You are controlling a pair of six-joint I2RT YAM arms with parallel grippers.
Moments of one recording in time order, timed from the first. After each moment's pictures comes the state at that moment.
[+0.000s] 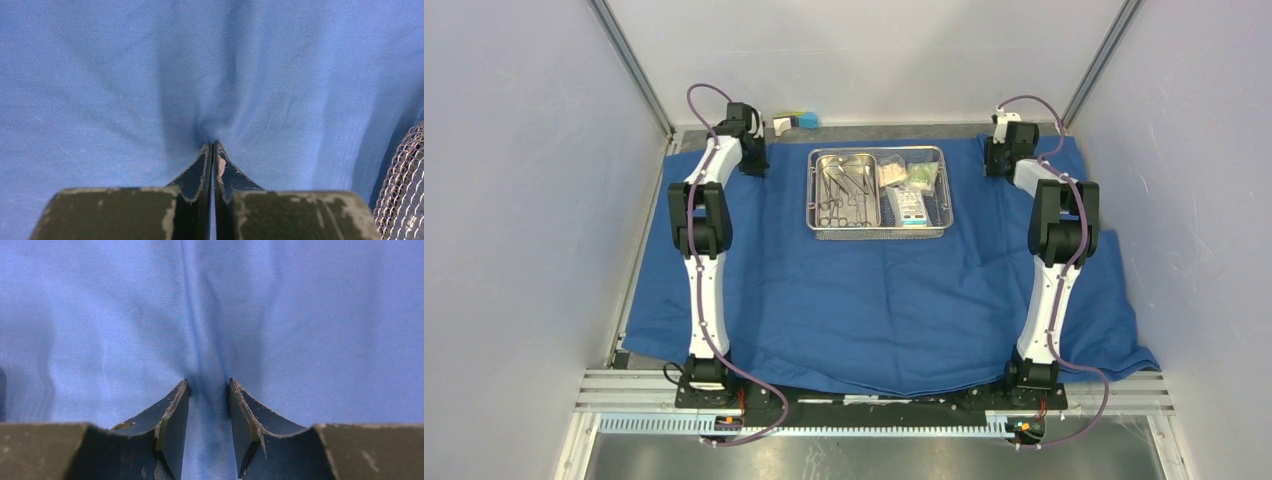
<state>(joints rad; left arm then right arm) -0.03 2.48 2.17 -0.70 0.07 -0.11 -0.08 2.27 1.63 -0.05 -0.04 -0.10</state>
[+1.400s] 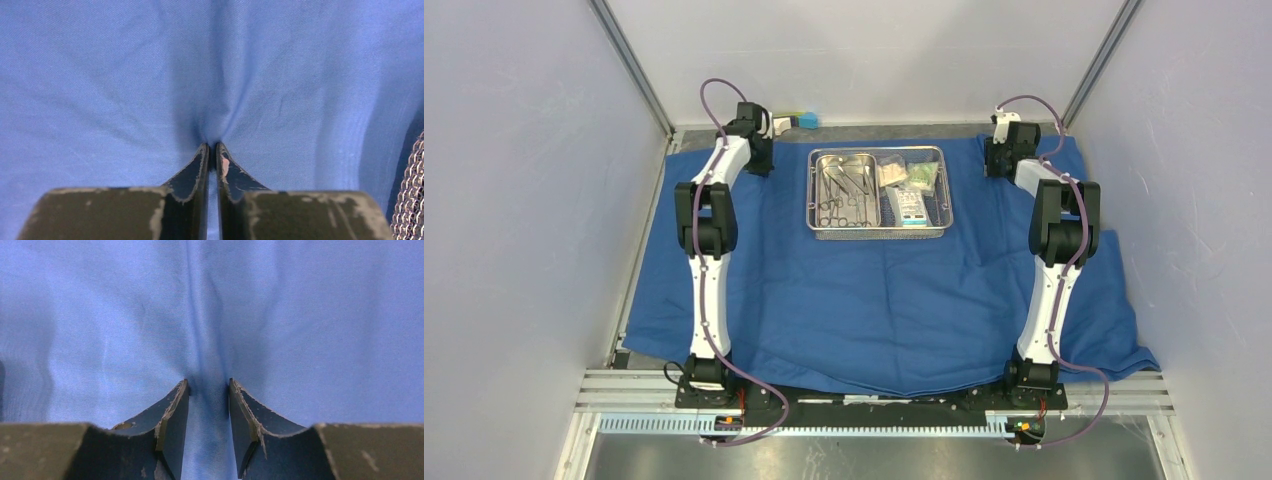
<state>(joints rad) -0.07 2.48 2.17 -0.70 -0.02 -0.02 -0.09 2.27 1.63 -0.05 -0.07 -0.13</state>
